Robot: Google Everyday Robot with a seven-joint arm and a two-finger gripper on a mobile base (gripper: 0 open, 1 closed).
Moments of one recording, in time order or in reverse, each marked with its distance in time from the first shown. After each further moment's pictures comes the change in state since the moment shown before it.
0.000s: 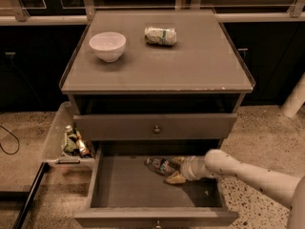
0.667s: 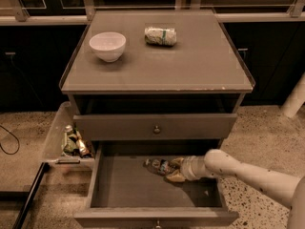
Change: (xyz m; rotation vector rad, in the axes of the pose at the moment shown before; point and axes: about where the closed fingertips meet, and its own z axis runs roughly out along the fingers) arm 0.000 0.000 0.000 0.000 0.000 0.000
